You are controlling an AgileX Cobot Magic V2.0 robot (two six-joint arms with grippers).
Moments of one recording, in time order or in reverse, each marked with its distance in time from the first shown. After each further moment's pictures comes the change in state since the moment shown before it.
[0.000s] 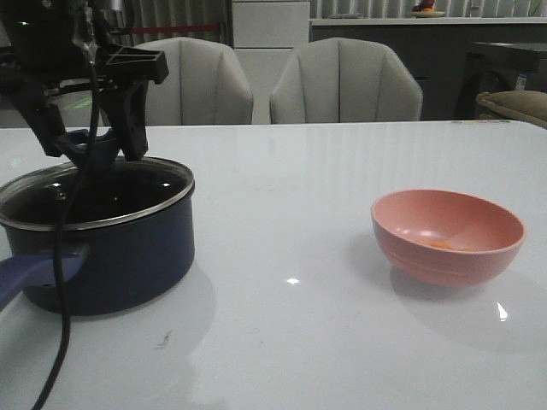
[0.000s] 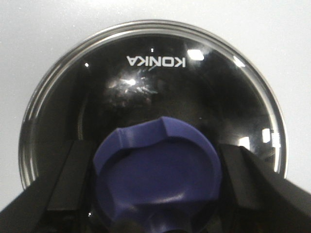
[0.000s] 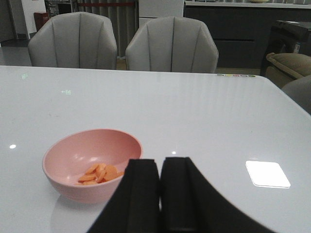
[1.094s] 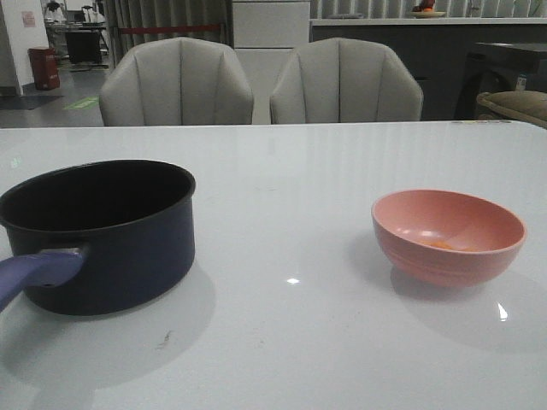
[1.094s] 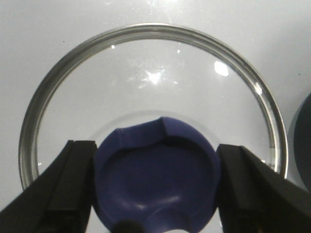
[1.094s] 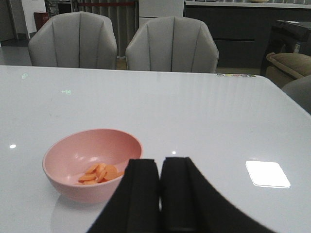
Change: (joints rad) left arm 0.575 -0.219 0.360 -0.087 -0.216 0.328; right arm 0.000 0.000 0.002 0.000 0.000 0.000
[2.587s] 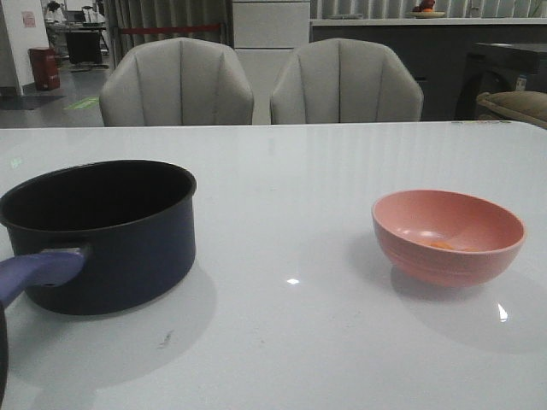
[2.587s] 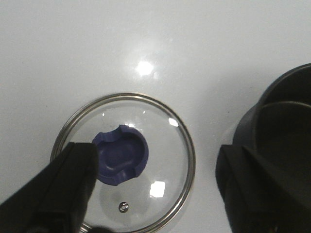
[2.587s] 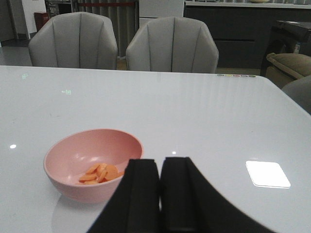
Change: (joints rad) left arm -0.112 -0.331 0.213 -0.011 -0.240 0.007; right arm 0.000 0.000 0.000 0.000 0.000 0.000
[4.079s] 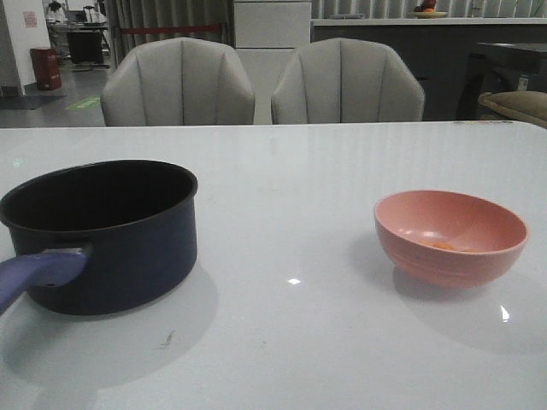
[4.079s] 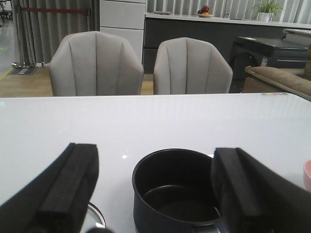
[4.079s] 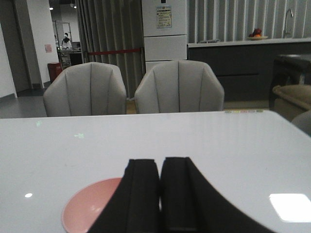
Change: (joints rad) left arm -0.253 -1.068 0.535 -0.078 -0.229 0.000; right arm 0.000 0.000 -0.006 0.058 -0.140 0.047
